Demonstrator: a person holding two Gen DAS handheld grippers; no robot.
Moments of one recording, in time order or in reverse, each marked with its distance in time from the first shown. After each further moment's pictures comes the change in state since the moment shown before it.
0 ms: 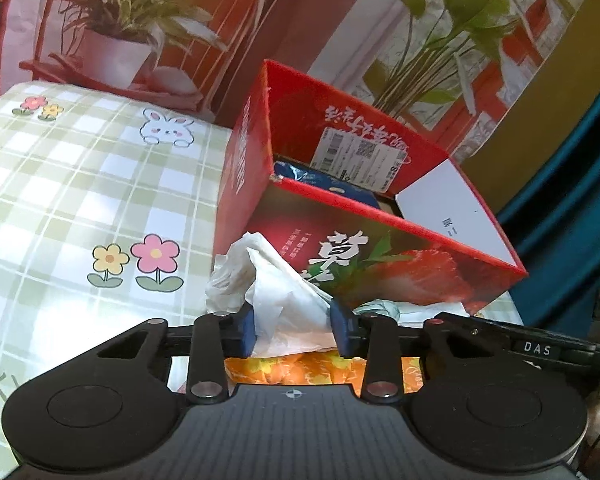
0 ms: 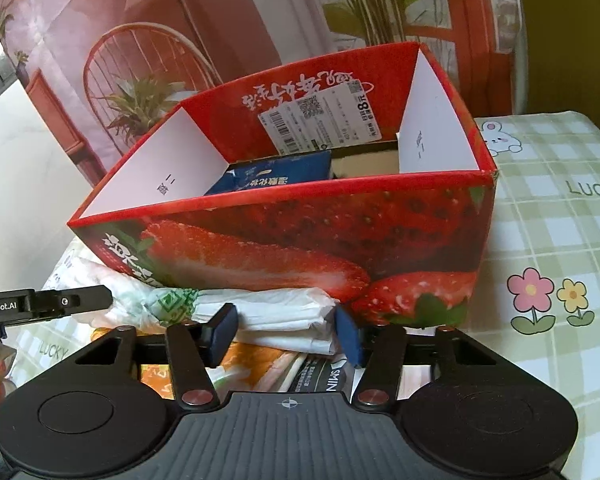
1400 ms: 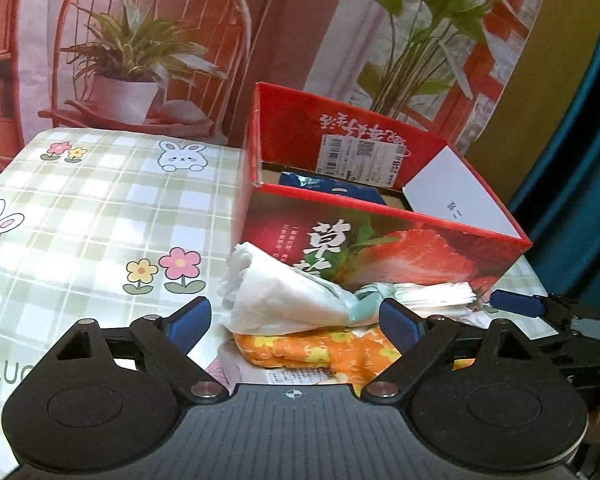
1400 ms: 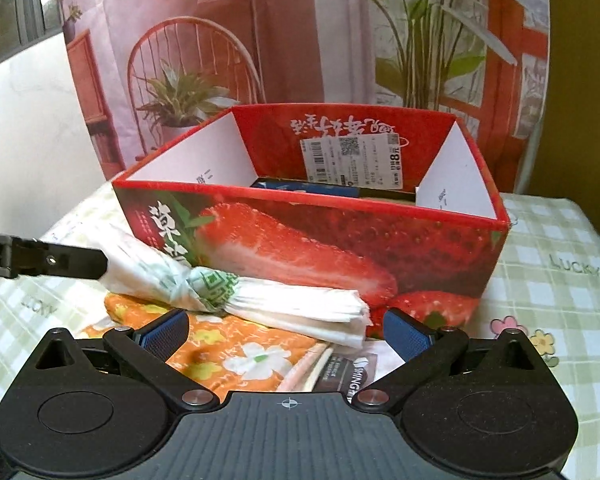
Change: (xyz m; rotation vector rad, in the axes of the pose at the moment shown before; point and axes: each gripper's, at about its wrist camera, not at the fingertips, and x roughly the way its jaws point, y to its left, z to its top) left arm -0.031 -0.030 -0.012 0.114 -0.026 0.129; right arm -0.028 0.047 -0.027 -0.232 -0.106 -0.075
